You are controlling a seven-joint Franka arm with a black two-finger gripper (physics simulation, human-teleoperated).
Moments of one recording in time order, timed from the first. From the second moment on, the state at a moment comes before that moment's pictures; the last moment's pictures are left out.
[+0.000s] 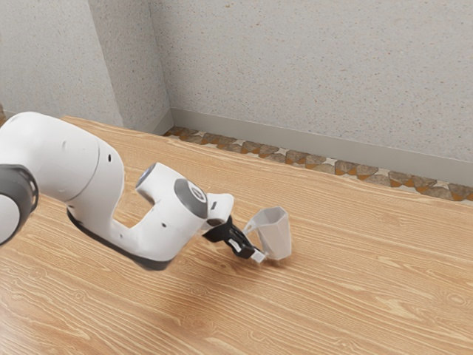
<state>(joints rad) -0.29 0.39 0.02 -2.08 -1.30 2.69 1.55</state>
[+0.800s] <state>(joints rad) -0.10 0.17 0.07 -2.40 -1.24 2.72 1.66</state>
